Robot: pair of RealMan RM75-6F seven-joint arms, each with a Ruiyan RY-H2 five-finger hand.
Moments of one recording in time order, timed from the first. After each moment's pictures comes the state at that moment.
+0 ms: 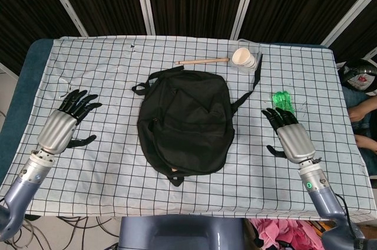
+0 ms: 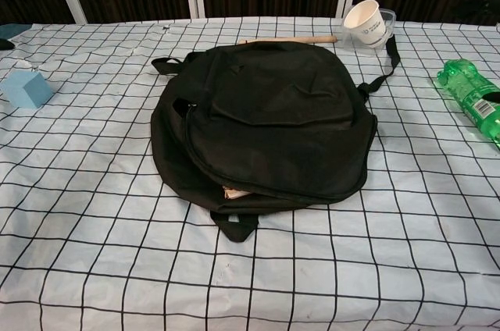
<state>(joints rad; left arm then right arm) -0.45 -1.24 -0.13 -1.43 1.67 1.38 -0.17 0.41 -1.23 0.17 -1.63 -1.41 1.15 -0.19</state>
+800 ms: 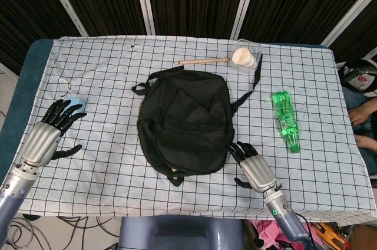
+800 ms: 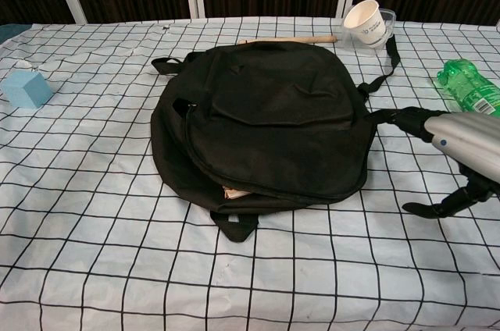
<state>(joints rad) -0.38 -1.20 -0.07 -1.43 1.68 1.45 -0.18 0.36 -1.55 0.02 -1.52 -1.53 1.21 -0.26</state>
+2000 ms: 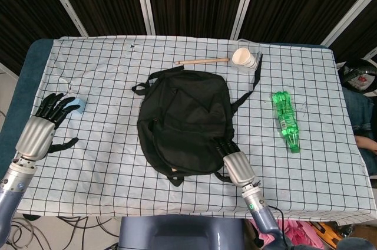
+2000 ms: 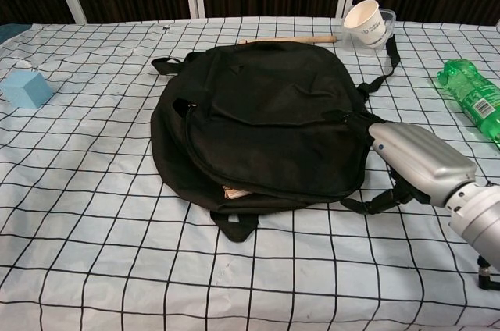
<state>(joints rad) -0.39 -1.22 -0.09 -1.40 1.62 1.45 -0.19 0.39 -1.86 0.07 -1.22 -1.53 1.26 -0.13</state>
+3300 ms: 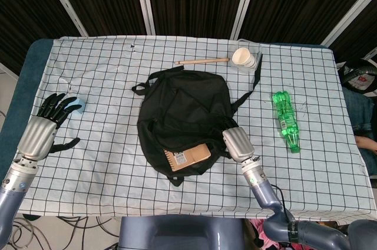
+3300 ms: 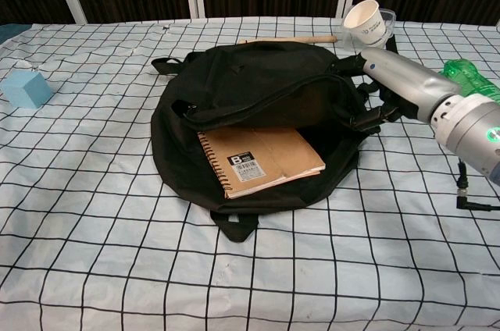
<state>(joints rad) -0.39 -1.21 -0.10 -1.44 1.61 1.44 -0.17 0.55 -1.71 0.24 -1.35 -1.42 1.10 -0.02</state>
